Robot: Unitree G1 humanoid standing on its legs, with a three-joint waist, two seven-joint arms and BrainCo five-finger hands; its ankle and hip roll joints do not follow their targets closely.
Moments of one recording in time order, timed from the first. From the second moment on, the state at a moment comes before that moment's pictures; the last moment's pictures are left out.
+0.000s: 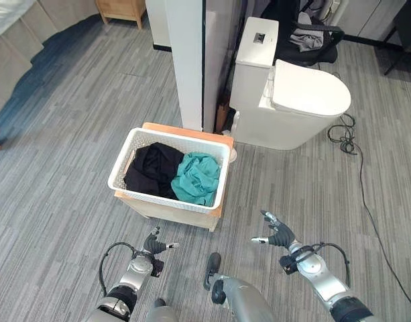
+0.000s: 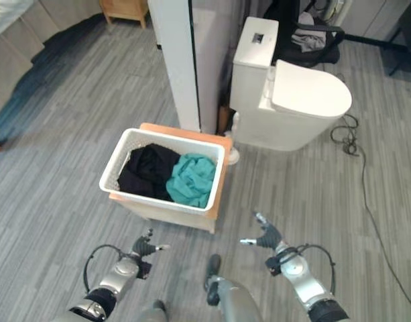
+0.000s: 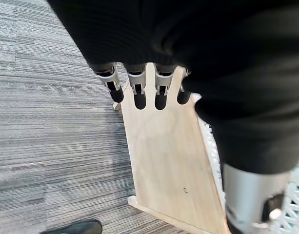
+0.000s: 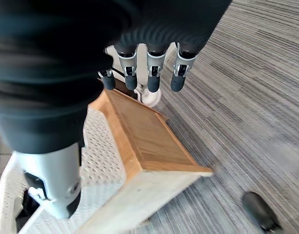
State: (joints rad) left arm -0.28 0.23 -0.30 1.00 -0.08 -0.06 0.15; right arm -0.03 -0.48 0.39 0.45 0.02 -0.11 -0.02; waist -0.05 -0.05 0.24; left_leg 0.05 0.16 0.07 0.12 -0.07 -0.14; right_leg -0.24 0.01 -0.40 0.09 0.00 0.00
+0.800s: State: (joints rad) left arm -0.24 0.28 -0.30 1.03 -0.08 -0.06 0.15; right arm 0.02 -0.42 0.42 0.49 0.03 -0.10 0.01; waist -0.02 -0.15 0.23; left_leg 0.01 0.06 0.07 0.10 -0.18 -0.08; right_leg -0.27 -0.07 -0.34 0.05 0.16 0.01
